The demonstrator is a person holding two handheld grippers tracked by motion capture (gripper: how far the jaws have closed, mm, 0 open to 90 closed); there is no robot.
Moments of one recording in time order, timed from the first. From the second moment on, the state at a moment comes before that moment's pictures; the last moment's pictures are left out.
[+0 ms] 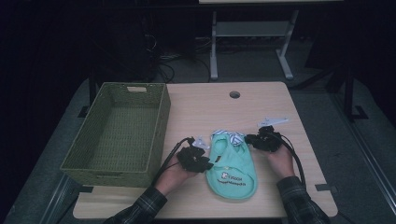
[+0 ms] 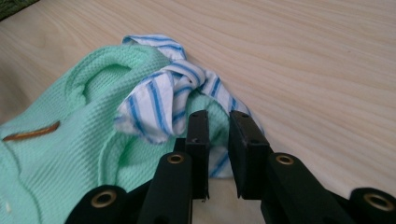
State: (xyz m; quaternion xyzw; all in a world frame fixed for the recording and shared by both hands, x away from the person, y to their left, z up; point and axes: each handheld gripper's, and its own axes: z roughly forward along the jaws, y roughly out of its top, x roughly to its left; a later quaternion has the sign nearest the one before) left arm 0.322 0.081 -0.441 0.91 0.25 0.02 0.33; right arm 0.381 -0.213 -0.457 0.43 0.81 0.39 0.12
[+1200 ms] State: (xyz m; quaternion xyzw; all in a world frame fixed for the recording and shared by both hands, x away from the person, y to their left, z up) left arm 0.325 0.078 -0.435 0.91 0.25 0.05 0.33; right arm 0.381 -0.222 -0.449 0.42 0.81 0.40 0.12
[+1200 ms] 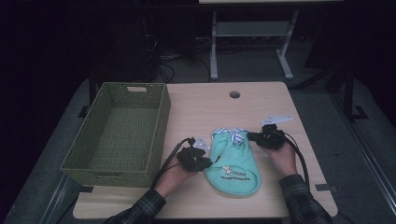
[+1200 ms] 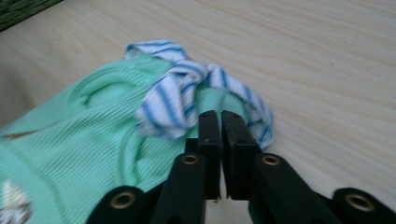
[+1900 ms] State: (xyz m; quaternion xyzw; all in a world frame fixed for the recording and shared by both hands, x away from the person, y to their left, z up) left arm 0.363 0.055 -0.457 0.92 0.25 0.05 0.31; right arm 0.311 -0.220 -0.464 0.39 0.85 0.36 0.08
